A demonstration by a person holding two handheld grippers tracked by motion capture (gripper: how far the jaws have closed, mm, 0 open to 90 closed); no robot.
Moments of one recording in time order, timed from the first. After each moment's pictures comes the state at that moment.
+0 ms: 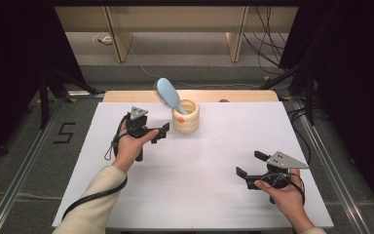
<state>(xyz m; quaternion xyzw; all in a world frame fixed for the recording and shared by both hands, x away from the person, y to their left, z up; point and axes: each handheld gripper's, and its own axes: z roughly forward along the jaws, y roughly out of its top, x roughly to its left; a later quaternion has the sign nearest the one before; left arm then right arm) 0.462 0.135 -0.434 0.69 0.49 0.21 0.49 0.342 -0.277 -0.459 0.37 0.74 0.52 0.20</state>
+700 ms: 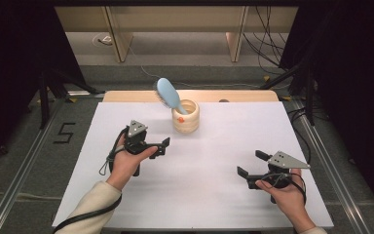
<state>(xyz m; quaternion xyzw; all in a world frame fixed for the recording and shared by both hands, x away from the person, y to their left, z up) 0.414 0.135 -0.437 0.71 0.46 0.21 0.49 0.343 -0.280 -0.458 0.37 0.74 0.52 0.21</state>
